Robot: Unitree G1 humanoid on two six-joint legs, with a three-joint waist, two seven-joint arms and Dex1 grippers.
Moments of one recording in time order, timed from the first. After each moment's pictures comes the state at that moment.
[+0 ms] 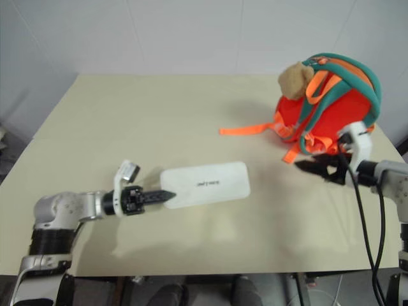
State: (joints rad) left arm -0.47 0.53 0.21 0.12 -0.76 1.27 -1.02; right arm -0.52 -0.94 -0.32 0.14 0.59 0.93 0.80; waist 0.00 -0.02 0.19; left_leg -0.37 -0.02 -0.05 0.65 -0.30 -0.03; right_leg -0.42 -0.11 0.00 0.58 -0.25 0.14
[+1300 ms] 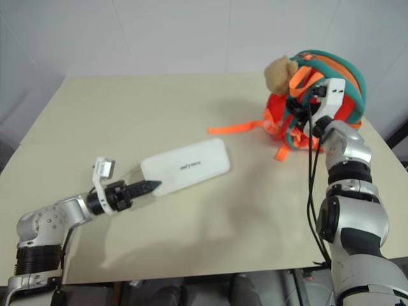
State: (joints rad) left arm -0.36 0.54 0.30 0.05 -0.83 1.03 -0.90; right arm -1.16 -0.58 -0.28 1.05 0.35 0.26 0.78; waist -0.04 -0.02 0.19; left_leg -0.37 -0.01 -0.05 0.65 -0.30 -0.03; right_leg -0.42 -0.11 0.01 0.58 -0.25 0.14
